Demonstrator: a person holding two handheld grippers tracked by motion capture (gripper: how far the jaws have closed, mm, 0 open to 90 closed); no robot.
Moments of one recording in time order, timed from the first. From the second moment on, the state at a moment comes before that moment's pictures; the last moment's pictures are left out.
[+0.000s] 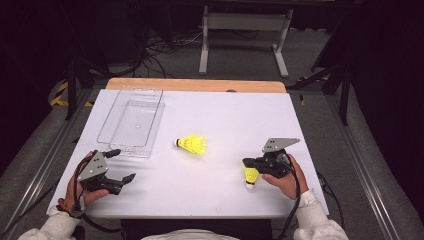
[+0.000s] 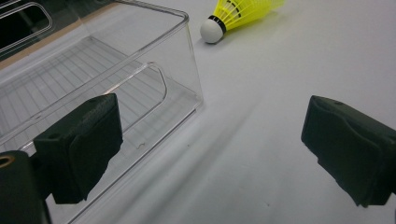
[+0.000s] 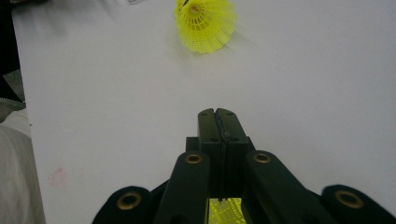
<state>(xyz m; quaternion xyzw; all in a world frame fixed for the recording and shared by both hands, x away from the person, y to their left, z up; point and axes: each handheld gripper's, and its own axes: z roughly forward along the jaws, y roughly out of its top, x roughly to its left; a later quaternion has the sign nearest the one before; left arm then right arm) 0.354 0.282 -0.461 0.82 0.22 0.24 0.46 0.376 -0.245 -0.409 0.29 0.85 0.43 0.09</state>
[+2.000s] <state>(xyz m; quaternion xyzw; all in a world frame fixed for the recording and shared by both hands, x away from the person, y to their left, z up) 0.353 0.284 -0.461 0.82 0.23 0.24 0.47 0.414 -0.185 -0.381 0.27 0.82 0.48 0.14</state>
